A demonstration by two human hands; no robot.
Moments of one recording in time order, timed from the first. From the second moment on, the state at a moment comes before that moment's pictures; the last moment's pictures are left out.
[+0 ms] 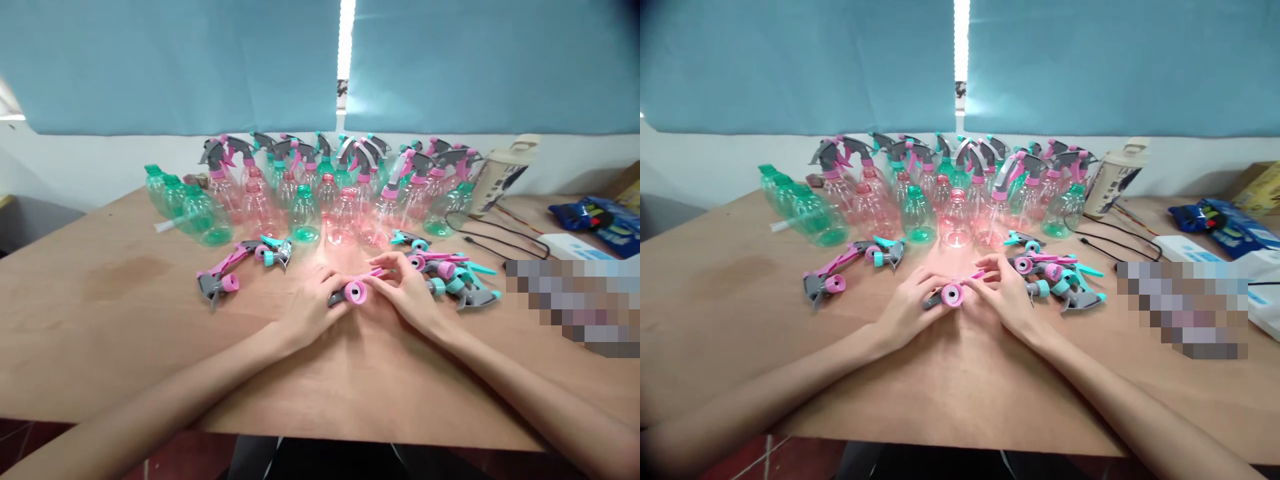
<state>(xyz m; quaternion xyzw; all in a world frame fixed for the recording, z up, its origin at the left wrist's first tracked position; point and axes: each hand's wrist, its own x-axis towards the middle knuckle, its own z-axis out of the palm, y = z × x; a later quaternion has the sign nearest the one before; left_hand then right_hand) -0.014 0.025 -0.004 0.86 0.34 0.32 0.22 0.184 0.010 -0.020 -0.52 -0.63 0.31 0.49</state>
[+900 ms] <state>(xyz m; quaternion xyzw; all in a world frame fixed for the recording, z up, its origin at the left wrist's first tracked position) -0.013 0.027 -0.009 0.86 0.36 0.31 0.17 0.160 -0.030 -0.014 -0.43 -0.80 0.04 0.42</state>
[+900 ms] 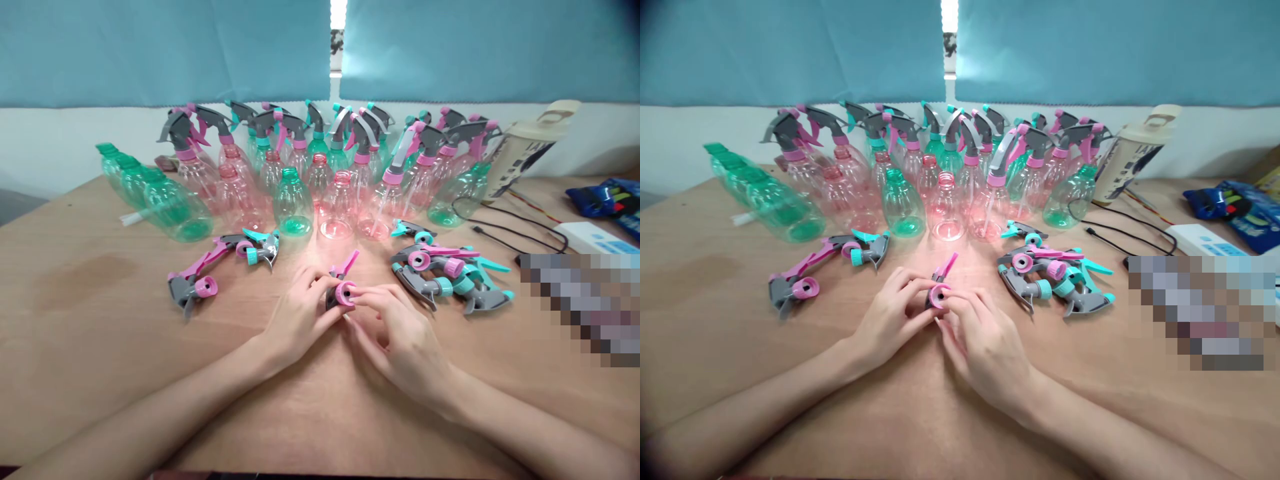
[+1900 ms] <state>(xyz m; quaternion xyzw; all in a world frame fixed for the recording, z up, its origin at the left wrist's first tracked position) -0.013 0.023 -0.012 0.86 0.34 0.34 0.14 0.157 -0.037 -0.010 -0.51 -0.76 -0.01 0.40</state>
